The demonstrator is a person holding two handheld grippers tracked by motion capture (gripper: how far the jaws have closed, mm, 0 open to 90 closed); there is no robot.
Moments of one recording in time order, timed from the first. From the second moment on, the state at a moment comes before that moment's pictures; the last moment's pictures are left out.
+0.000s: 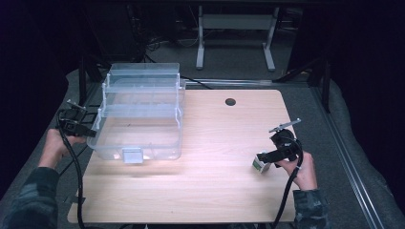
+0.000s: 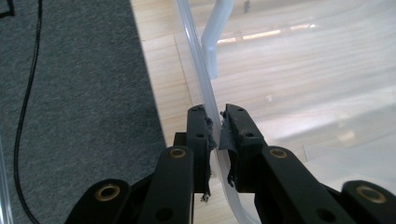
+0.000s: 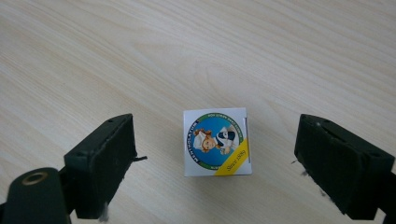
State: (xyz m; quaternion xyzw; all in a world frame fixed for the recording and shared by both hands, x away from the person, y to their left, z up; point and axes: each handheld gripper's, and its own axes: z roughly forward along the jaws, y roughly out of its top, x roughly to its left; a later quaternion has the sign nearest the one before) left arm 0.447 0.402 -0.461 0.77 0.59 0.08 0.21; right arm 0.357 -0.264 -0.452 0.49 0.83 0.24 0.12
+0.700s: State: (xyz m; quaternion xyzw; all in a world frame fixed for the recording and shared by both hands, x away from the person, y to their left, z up) left arm 0.444 0.341 -0.461 0.80 0.55 0.11 0.20; right arm 0.358 -0.265 -0.455 0.49 0.83 0.24 0.12
